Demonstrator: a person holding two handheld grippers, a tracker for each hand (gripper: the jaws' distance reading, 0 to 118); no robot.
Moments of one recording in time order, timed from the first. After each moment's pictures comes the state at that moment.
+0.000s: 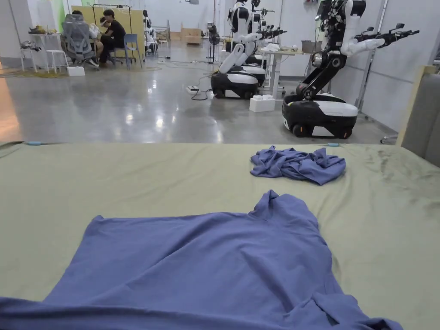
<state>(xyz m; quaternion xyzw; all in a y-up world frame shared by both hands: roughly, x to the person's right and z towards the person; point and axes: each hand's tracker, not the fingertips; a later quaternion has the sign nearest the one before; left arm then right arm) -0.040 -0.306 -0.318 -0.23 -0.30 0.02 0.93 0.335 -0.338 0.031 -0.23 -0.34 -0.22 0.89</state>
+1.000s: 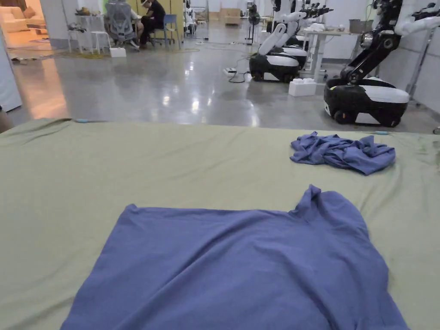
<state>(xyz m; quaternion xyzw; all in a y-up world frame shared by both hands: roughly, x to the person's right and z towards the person) -0.121 -0.354 -0.277 -0.30 -0.26 0.11 0.91 0.280 -0.351 0.082 -0.22 -0.34 -0.29 0.87</state>
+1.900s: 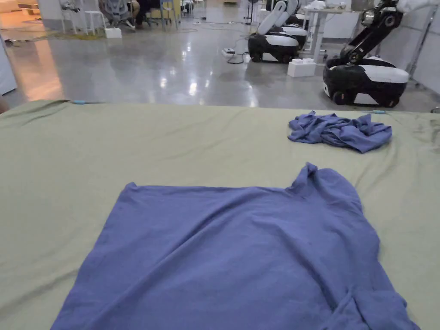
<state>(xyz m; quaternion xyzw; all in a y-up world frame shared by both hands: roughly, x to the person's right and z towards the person) -0.082 -0.388 -0.314 -0.41 -0.31 0.08 0.85 0.256 -0.352 0.084 -0.27 -0.36 -0.24 0.86</state>
